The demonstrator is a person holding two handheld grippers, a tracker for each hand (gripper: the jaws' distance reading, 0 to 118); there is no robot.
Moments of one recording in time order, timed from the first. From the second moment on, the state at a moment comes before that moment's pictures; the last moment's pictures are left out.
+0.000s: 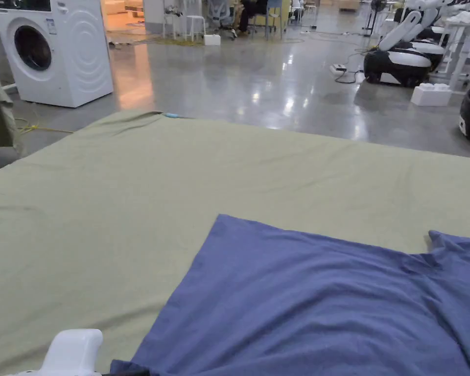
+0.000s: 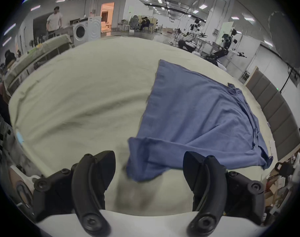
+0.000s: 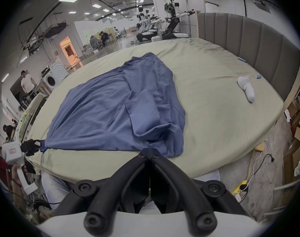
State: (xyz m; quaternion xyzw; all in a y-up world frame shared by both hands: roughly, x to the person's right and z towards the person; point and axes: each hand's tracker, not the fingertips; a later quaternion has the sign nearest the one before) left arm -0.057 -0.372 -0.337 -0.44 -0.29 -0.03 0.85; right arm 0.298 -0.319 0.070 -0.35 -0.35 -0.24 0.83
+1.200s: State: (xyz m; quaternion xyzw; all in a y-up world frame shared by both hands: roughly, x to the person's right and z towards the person) left arm 0.019 -0.304 -0.426 -0.39 -0.32 -0.02 0.86; right arm 0.443 -0.283 -0.014 -0.37 -0.34 -0.18 0.85
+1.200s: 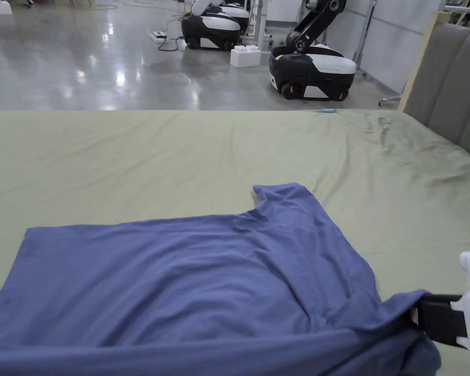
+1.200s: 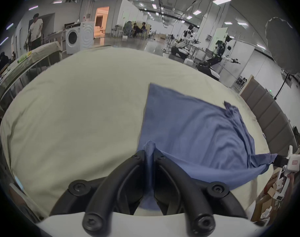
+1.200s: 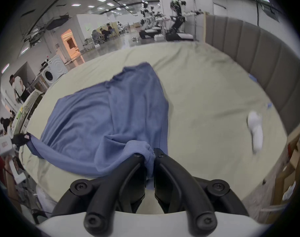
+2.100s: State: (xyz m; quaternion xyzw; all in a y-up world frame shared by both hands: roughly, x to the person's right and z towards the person) left arm 0.005 -0.313 -0.415 -0.41 -0.34 -0.02 0.85; right arm 0.453 -0.322 -0.030 -0.40 -0.34 -0.18 0.83
